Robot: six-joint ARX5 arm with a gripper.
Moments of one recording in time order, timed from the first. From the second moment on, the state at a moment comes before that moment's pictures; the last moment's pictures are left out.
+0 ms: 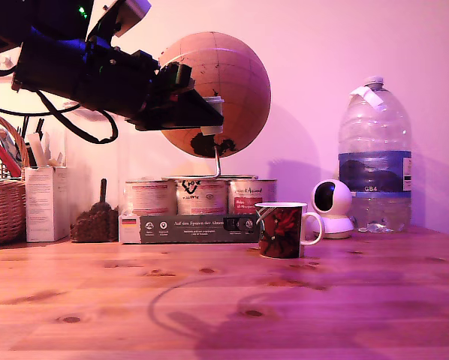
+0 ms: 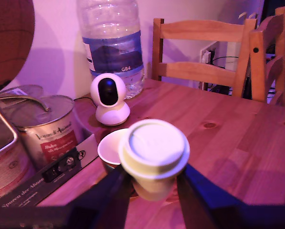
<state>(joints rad) -0.54 1.58 0.79 0.61 0.38 0.10</state>
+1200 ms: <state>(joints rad) -0.59 2.09 1.61 -0.01 0.36 0.08</state>
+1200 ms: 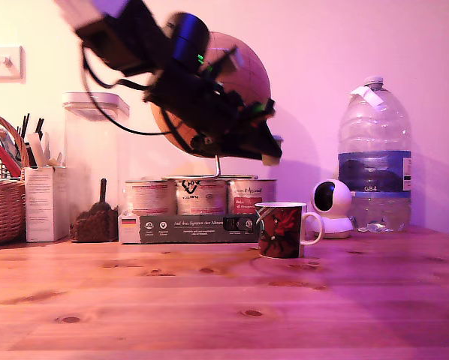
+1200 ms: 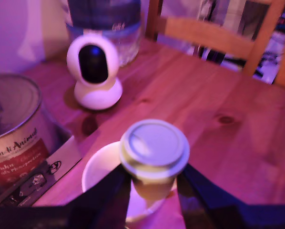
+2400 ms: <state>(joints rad) -0.59 2.28 1.83 -0.21 0.28 0.10</state>
